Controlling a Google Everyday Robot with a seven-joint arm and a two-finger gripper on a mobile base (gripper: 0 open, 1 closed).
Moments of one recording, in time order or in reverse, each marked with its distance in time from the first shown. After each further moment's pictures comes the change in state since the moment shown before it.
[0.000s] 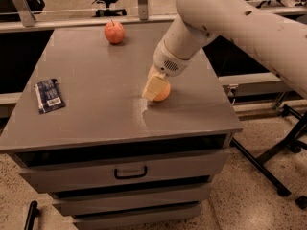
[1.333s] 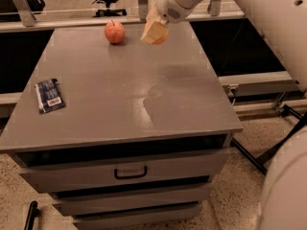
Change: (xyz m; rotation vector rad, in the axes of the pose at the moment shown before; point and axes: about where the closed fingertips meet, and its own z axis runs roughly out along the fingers) arm -0.062 -0.137 -0.065 0.272 -0.169 -0.131
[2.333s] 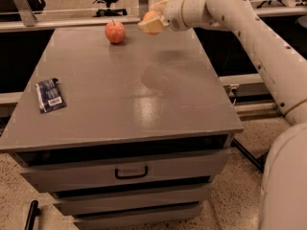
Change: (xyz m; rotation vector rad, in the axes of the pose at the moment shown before) arm 0.015 -0.079 0.041 0.217 -0.435 0.218
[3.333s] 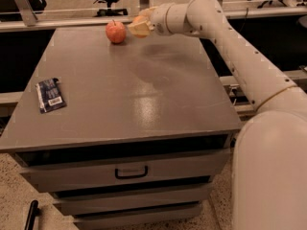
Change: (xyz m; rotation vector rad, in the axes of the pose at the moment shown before) arm 0.011 0.000 0.064 0.016 -0.043 0.096
